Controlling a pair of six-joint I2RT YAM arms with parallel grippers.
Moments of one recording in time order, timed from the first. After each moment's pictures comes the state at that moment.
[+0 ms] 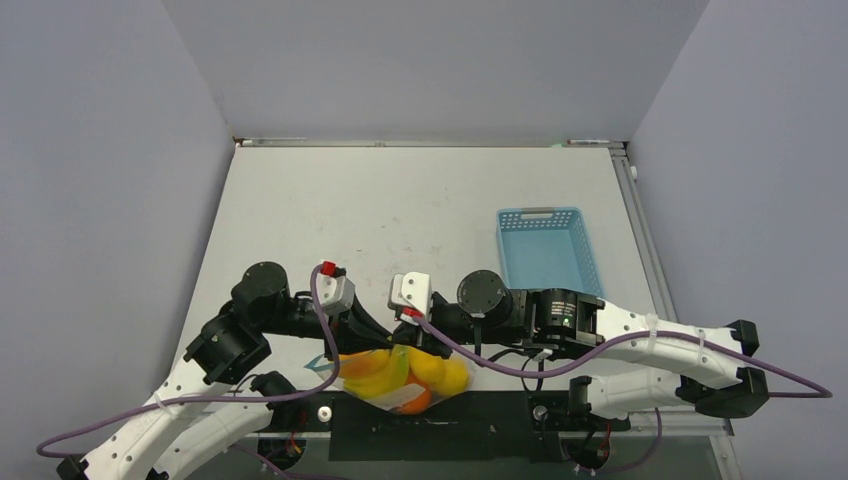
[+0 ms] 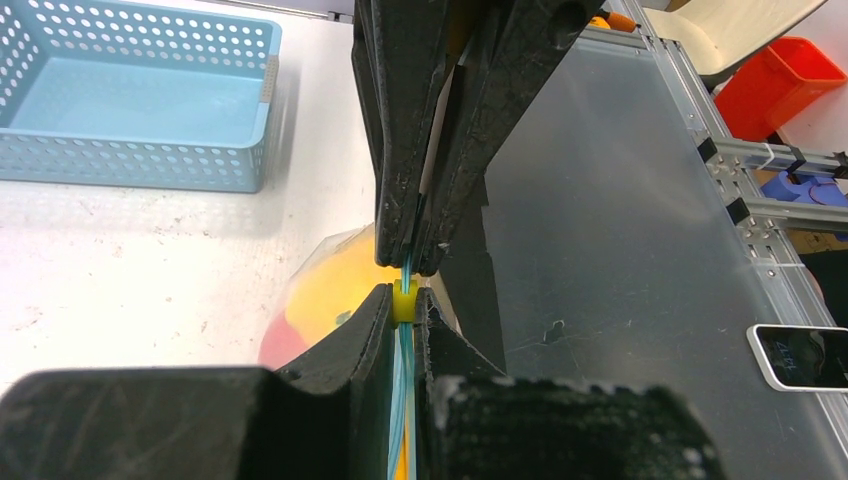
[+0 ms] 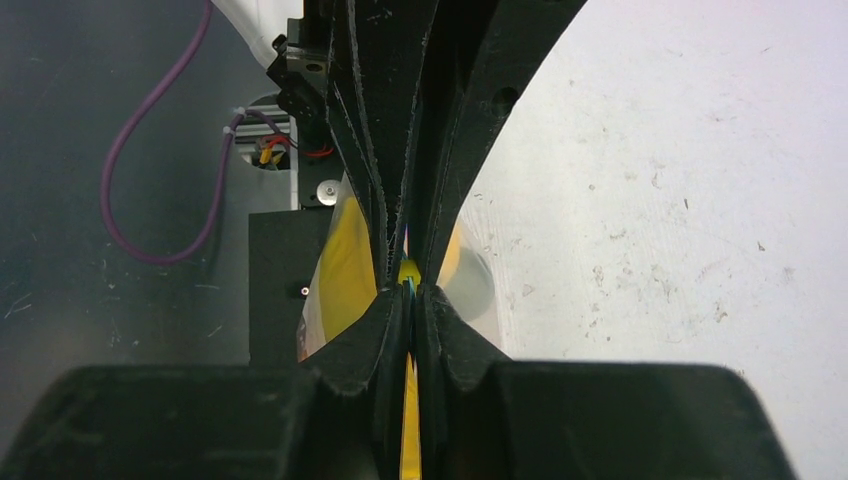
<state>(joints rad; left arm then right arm) -0.73 0.61 0.78 -0.38 0.90 -0.07 1.37 1.16 1.28 -0.54 -0.09 -0.09</state>
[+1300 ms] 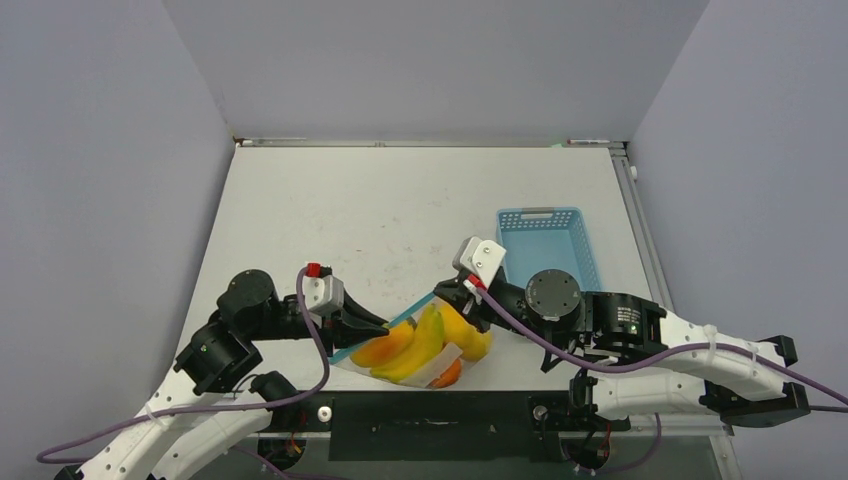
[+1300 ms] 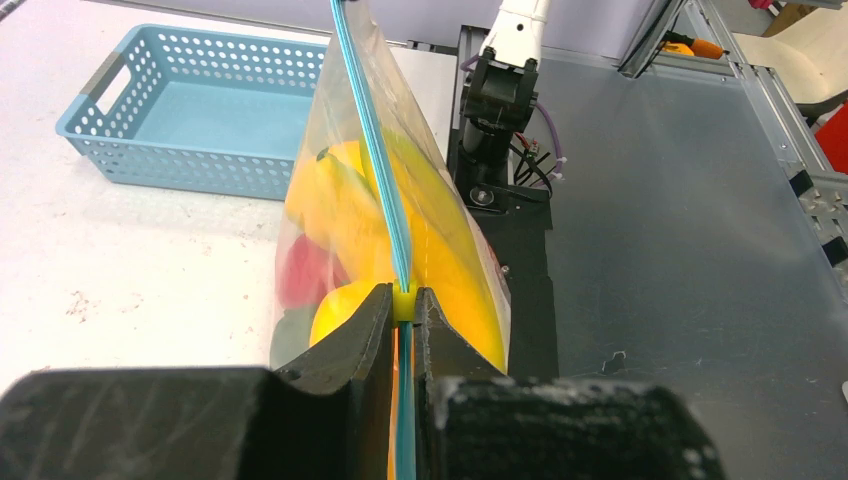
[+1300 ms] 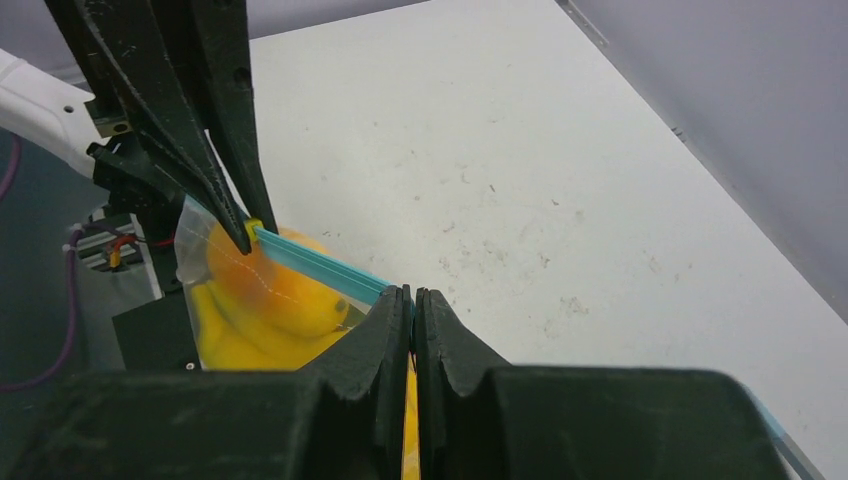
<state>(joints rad) -0.73 0.55 0.78 -0.38 0.76 -0.04 1.38 0.96 1.26 -0.55 0.30 -0.06</state>
